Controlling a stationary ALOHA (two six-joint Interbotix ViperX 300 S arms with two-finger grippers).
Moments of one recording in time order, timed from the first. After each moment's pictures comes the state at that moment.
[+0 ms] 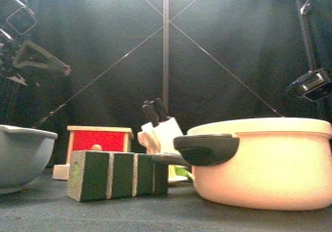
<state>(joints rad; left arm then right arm) 0.00 -0.77 1.42 -0.04 -0.54 0.00 0.53 -0.23 1.07 -0.51 0.61 1.95</state>
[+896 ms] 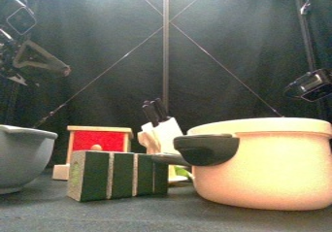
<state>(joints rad) 0.00 -0.77 1.42 -0.04 -0.54 0.00 0.54 -0.16 1.04 -0.51 0.62 1.94</state>
